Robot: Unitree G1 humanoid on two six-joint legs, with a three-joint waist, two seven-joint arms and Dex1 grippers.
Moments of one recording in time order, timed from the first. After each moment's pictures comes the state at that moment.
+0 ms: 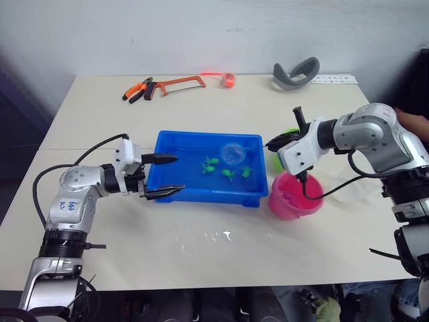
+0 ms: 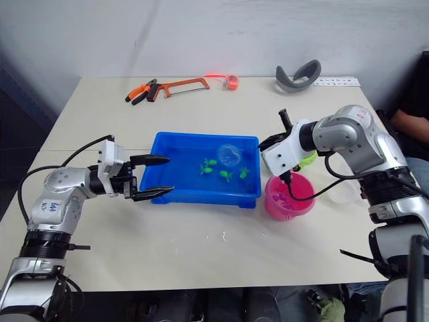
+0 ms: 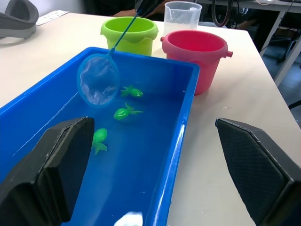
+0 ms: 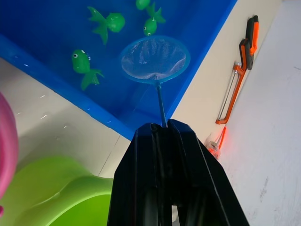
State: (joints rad) left arm -0.50 0.65 0.06 0.21 -0.41 0.13 -1.21; right arm -1.00 -0.82 0.35 0.41 -0.37 -0.64 1.07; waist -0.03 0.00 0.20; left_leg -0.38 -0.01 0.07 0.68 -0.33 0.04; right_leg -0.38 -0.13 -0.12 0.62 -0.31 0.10
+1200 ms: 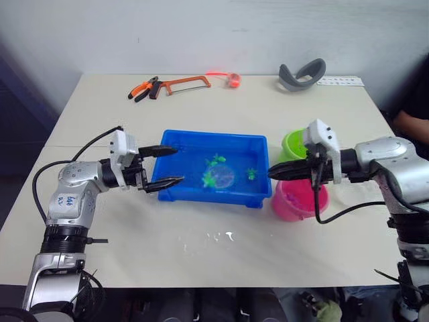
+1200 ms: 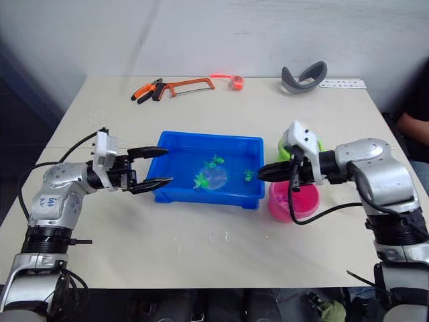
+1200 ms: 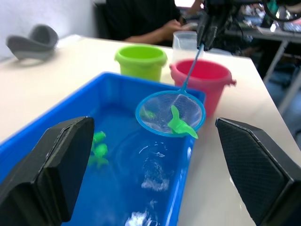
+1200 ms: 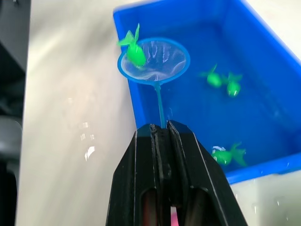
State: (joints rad) left arm -0.54 0.60 0.12 0.20 -0.51 0.19 -1.20; right arm -0.65 -0.83 -0.02 -0.10 0.43 0.75 1.30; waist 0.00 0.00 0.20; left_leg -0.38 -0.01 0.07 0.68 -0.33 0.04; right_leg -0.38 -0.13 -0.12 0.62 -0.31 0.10
